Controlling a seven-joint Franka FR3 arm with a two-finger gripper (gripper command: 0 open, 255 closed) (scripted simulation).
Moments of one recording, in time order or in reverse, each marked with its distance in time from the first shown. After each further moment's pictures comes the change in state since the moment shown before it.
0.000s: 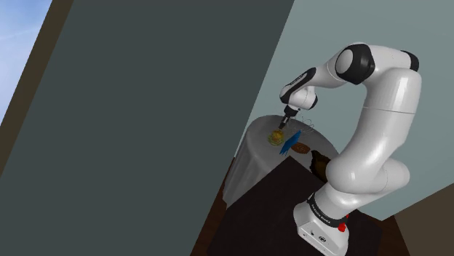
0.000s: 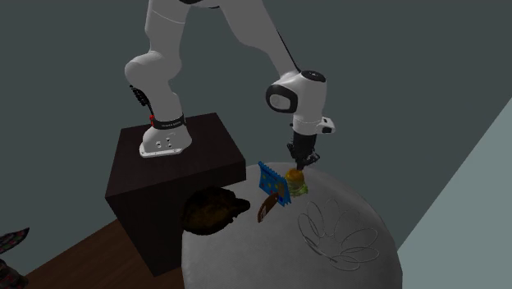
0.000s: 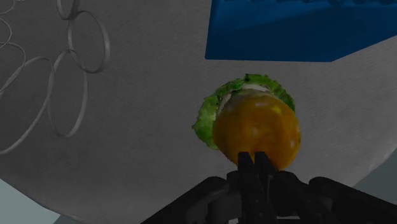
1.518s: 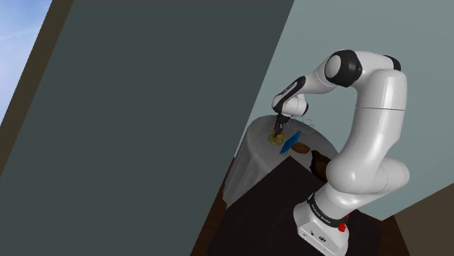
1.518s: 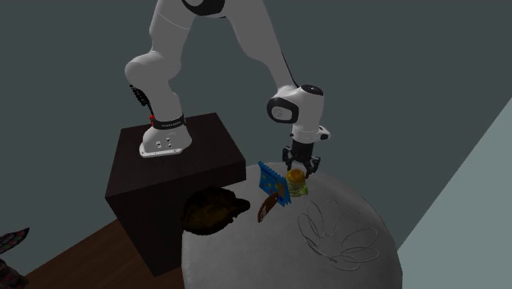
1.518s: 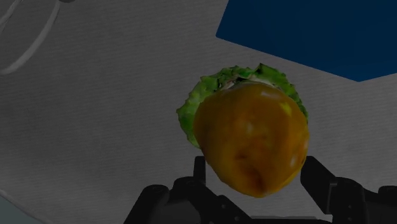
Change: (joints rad) arm 0.011 0.112 0.041 0.020 -0.082 0.079 -0.147
